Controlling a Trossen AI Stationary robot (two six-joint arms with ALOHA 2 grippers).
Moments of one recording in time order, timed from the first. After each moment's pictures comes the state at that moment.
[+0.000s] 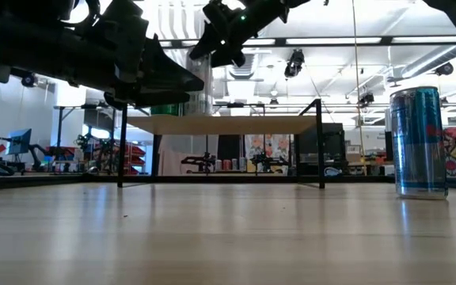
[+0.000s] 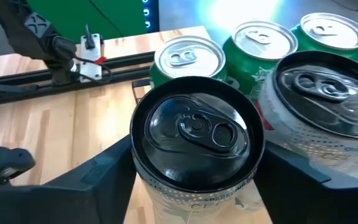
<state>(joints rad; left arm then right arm) -0.40 1.65 0.49 0.97 -0.82 -0.14 -0.37 1.93 1.90 -0.49 -0.14 -0.07</state>
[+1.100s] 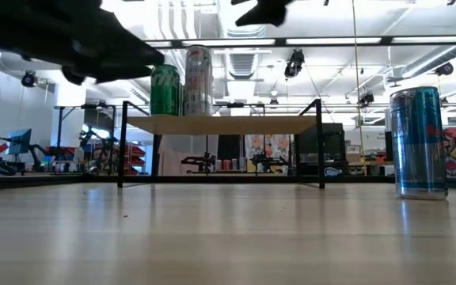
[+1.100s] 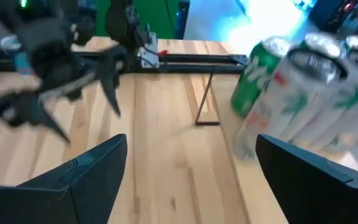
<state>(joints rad) -0.56 1.47 0.41 0.92 -1.12 -0.07 -0.11 1.47 1.42 -0.40 0.03 -0.09</state>
